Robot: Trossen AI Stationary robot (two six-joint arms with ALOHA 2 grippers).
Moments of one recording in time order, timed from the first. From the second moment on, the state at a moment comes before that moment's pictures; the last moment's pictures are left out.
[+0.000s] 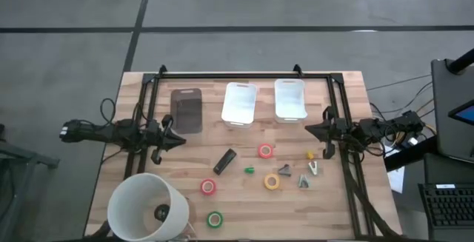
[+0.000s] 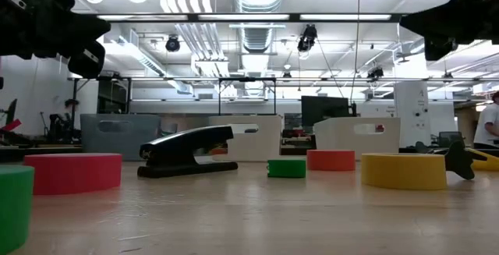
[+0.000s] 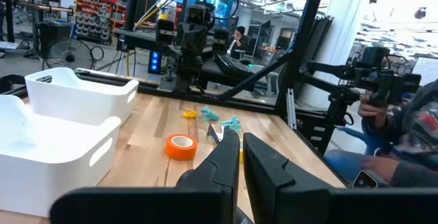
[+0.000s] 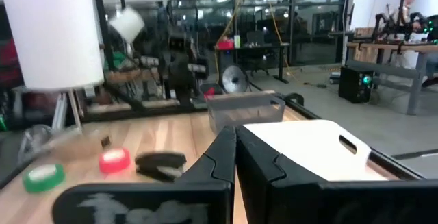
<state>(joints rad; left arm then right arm) -0.13 0.02 0.01 0.04 -0.02 -0.22 0.32 0.00 0.08 0.03 0.47 0.08</state>
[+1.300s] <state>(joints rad) -0.13 0.02 0.01 0.04 -0.02 -0.22 0.32 1.26 0.49 0.32 0.38 0.17</state>
